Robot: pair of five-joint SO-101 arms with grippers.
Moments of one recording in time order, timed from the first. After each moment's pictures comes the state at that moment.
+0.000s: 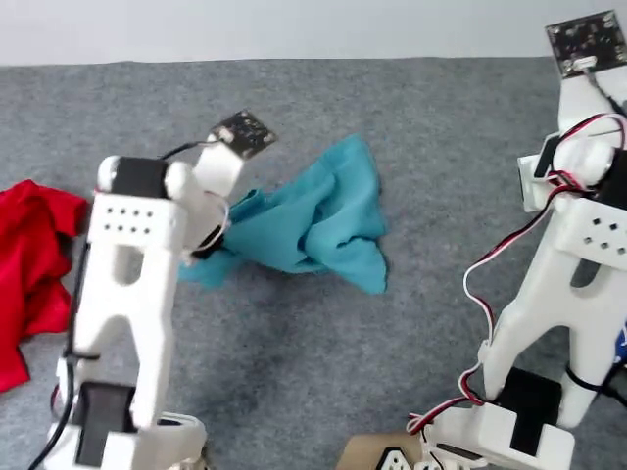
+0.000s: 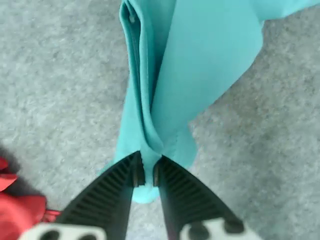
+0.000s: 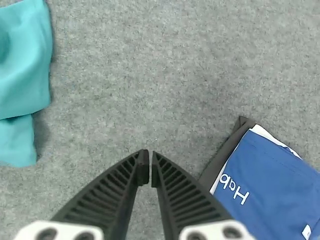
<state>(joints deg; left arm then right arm) 2.7 -8.5 3.8 98.8 -28.4 16.6 -4.7 -33.4 100.5 26.6</state>
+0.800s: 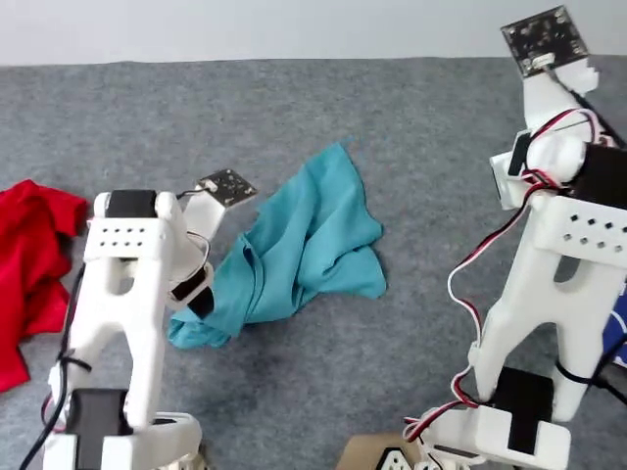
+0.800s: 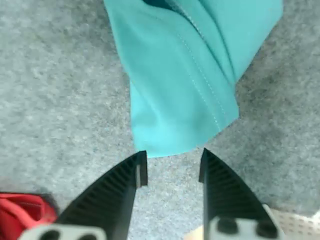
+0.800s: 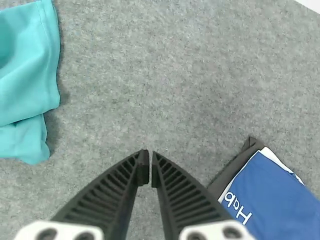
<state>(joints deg) -3.3 -8.1 21.8 95.0 -33.8 11.3 -4.7 -33.4 100.5 28.9</state>
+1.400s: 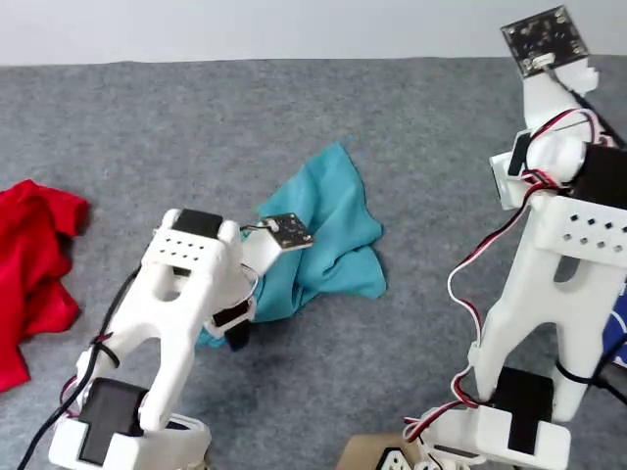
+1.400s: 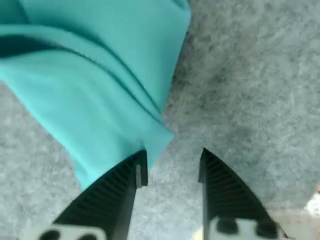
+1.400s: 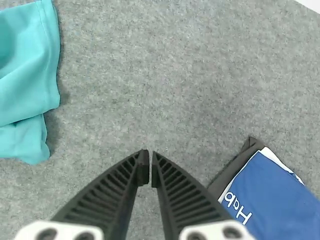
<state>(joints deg) 10.5 -6.5 31.4 89.2 -33.8 11.3 -4.7 -33.4 100.5 28.9</state>
